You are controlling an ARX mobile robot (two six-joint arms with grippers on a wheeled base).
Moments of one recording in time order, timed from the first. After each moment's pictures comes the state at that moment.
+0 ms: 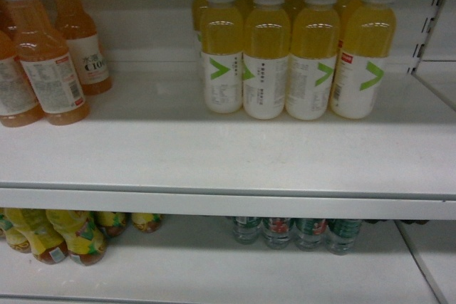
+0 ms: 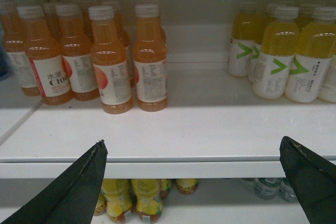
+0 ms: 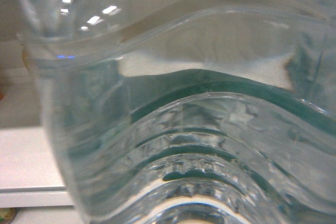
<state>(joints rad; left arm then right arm) 0.00 0.01 0.01 0.00 0.00 0.00 0.01 0.61 0.25 0.28 -0.03 0.11</state>
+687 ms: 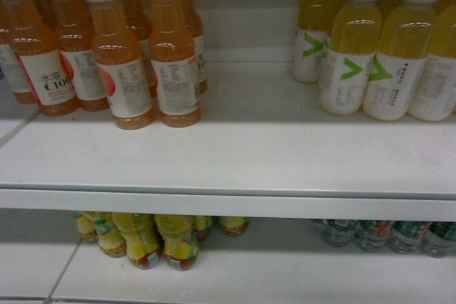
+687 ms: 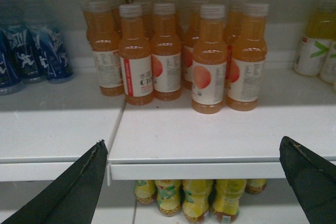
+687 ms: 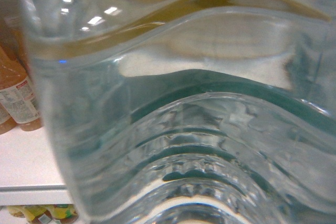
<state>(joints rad) 0.00 0.01 0.01 0.00 0.00 0.00 0.01 0.61 0.25 0.28 -0.04 0.11</state>
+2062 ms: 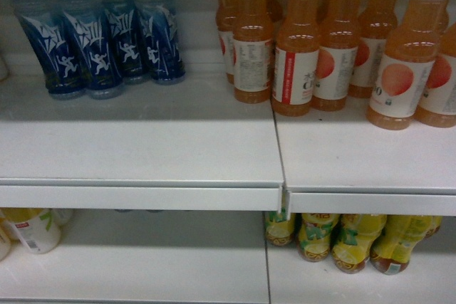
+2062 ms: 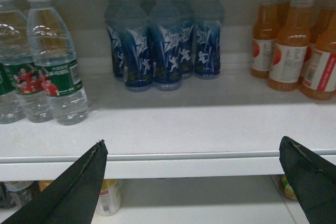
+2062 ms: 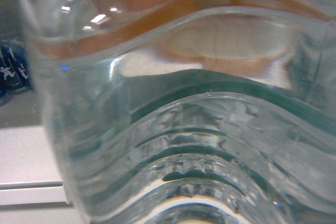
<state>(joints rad) 0.00 0.01 0.01 0.00 0.00 0.00 0.01 0.61 0.25 0.28 -0.04 0.11</state>
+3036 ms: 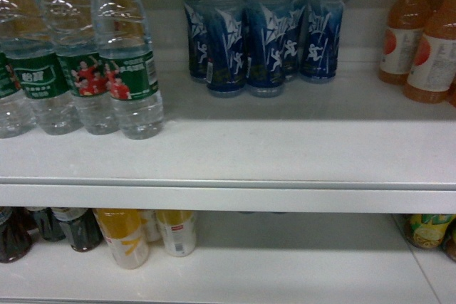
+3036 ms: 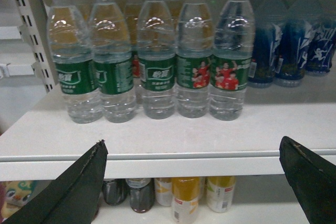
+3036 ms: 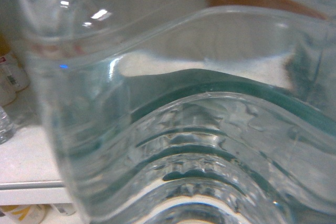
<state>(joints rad) 0.00 0.01 0.01 0.00 0.00 0.00 0.01 0.61 0.25 0.28 -0.04 0.11</state>
